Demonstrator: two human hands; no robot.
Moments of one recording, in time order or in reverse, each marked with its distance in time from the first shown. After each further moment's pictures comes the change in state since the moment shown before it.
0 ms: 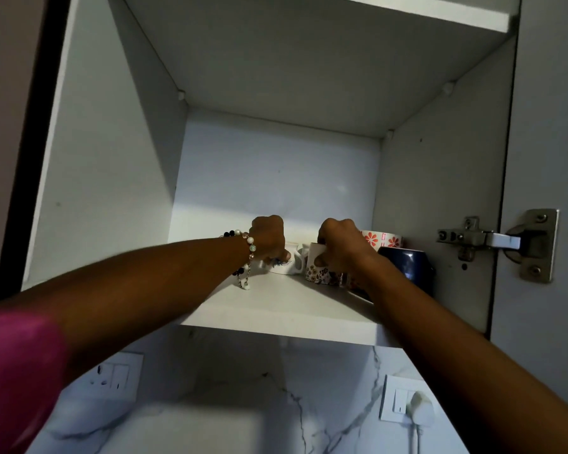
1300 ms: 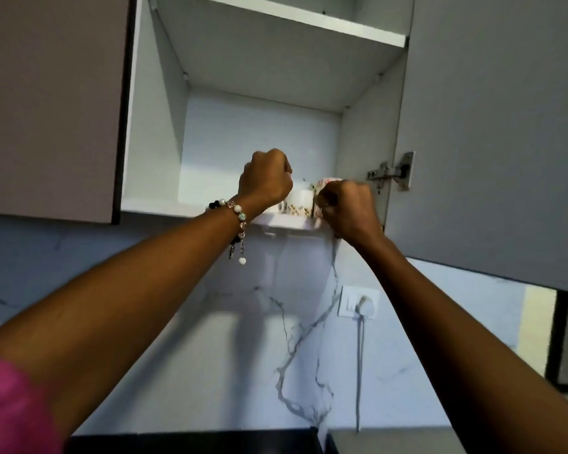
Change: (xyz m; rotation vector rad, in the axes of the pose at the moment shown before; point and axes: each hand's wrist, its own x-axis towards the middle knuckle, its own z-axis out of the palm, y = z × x) left_hand -0.179 0.044 -0.050 -0.158 0.438 0.218; right_hand -0.179 -0.011 -0.038 0.103 0.536 -0.096
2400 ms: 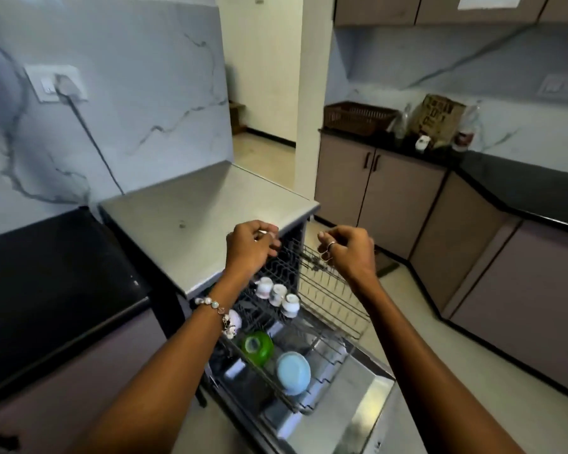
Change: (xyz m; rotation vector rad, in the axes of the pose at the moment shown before) left_hand -0.626 0.373 0.050 -0.841 -0.994 -0.414; right_hand -0.617 0.097 -0.448 0.088 -0.045 1.245
